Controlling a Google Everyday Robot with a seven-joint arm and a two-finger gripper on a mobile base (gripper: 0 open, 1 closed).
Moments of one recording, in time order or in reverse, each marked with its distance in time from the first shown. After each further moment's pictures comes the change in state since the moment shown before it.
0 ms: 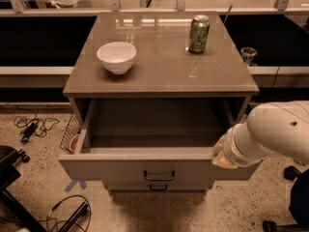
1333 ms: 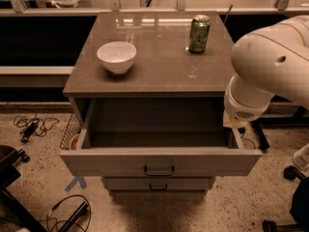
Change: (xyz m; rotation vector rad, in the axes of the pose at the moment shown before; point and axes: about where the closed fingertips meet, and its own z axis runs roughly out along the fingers) arm -0.024 -0.068 -0.097 0.056 0.241 -0.058
